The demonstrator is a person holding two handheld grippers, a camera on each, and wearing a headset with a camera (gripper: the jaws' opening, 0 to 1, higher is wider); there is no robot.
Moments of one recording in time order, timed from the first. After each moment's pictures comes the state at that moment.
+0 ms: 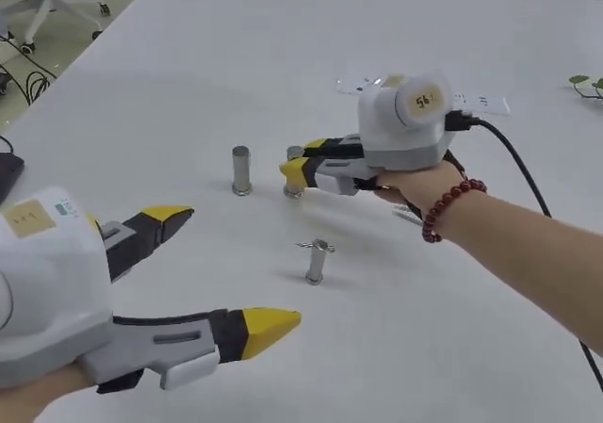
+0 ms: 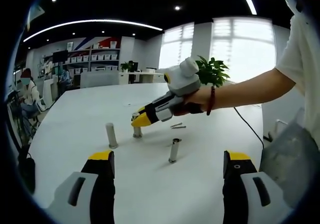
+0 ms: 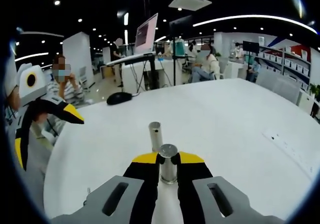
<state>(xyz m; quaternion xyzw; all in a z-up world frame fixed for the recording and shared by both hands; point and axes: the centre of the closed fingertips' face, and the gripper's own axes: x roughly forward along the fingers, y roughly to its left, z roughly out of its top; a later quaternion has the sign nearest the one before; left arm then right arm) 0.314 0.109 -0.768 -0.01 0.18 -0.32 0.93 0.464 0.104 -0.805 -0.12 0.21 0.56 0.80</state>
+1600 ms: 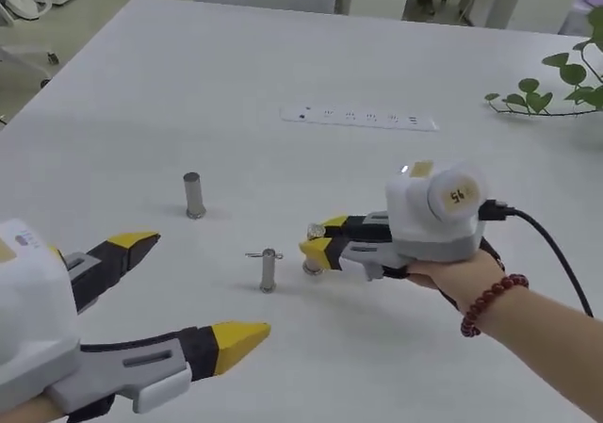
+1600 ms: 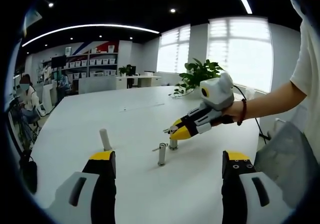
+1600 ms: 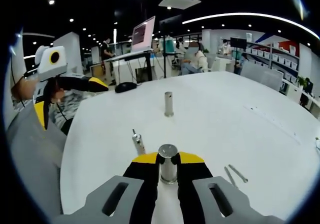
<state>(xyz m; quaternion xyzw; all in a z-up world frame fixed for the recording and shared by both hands) 0.291 0.093 -0.751 0.00 0.16 -0.32 0.93 0.383 0.012 -0.811 -0.12 0.22 0.51 0.82</state>
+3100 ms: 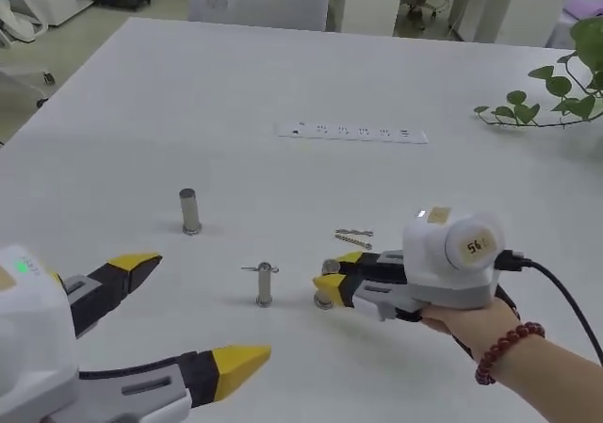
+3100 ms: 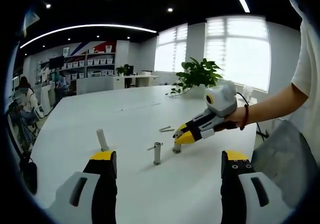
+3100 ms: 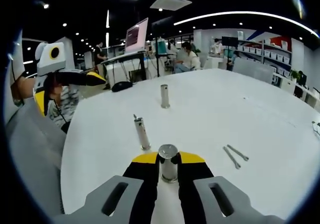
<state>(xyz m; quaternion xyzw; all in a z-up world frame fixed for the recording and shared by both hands) 0.284 0.088 -0.749 0.01 0.16 -0.33 0.93 0.370 -0.009 -0.826 -0.08 0.23 0.48 0.84</state>
